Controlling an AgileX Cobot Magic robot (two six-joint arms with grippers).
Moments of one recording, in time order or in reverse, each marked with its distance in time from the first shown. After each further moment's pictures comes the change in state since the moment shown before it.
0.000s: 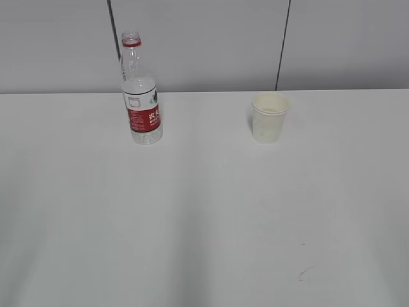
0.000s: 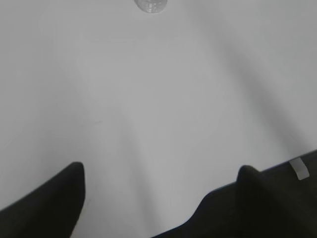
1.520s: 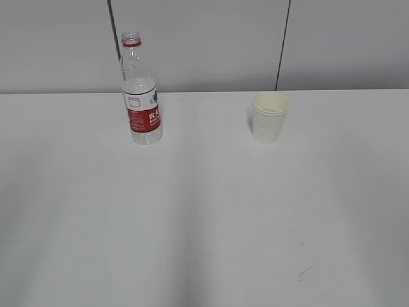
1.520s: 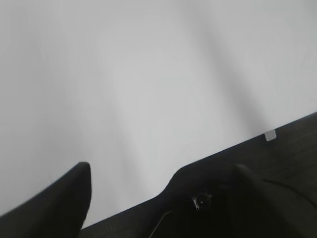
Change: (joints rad) left arm 0.000 0.262 -0.286 -0.068 0.194 0.000; right arm 0.000 0.567 -0.572 0.101 0.182 -0.051
